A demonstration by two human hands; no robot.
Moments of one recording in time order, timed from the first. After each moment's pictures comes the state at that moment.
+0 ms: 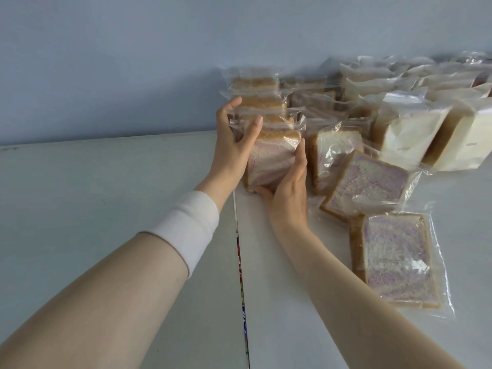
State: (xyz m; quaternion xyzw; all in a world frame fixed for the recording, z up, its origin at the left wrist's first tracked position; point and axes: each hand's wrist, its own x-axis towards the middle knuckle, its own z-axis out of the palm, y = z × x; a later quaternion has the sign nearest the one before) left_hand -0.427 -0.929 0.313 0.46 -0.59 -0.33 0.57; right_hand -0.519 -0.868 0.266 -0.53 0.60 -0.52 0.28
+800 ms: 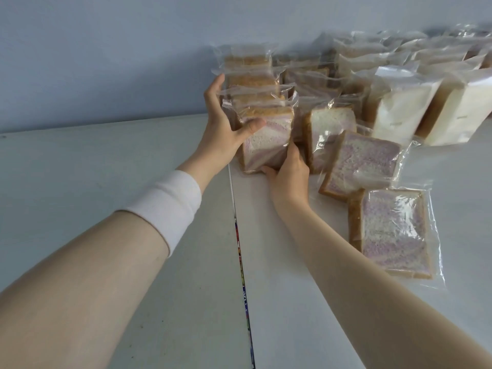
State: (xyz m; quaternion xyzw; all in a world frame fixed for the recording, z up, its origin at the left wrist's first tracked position) left_hand -0.410 -0.925 0.311 0.45 -0.68 -0.31 0.50; right_hand -0.526 -0.859 0.284 -0.51 0.72 -0.39 0.27
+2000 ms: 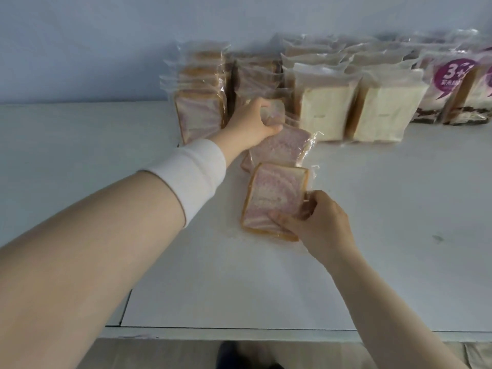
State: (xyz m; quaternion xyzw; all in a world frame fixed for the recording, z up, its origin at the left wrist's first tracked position) left_hand -0.570 -0.859 0.355 0.64 -0.70 -0.22 0.24; right_hand -0.703 -0.719 0.311 -0.54 0.70 -0.28 0.37
